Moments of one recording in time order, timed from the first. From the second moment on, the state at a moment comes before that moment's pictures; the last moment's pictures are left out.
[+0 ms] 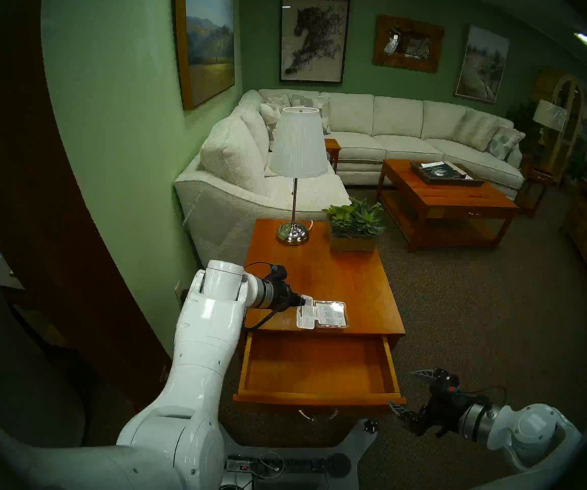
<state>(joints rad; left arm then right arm) 1.19 -1.71 -1.64 -1.13 0.43 0.79 -0.86 -2.59 -0.98 1.87 -2.08 0.15 0.07 0.49</state>
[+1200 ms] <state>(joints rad) 1.11 -1.60 -1.52 -1.08 0.42 0.54 -0.98 -2.59 -0.98 1.87 -2.08 0.16 0.07 0.49</state>
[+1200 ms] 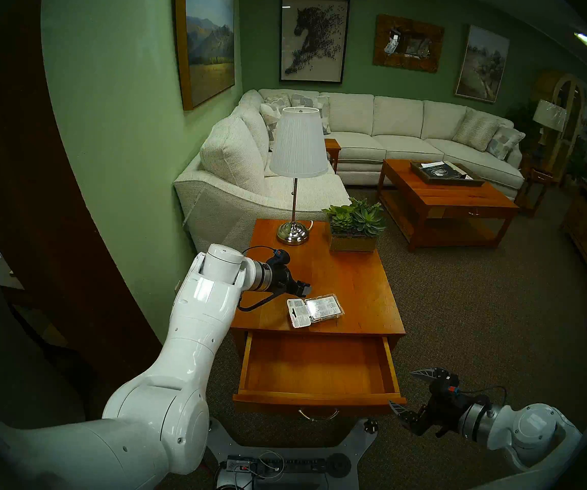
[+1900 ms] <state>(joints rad) 1.37 -1.39 -1.53 -1.32 0.42 0.46 -1.22 -2.59 -0.98 1.87 -2.07 0.16 0.07 0.49</state>
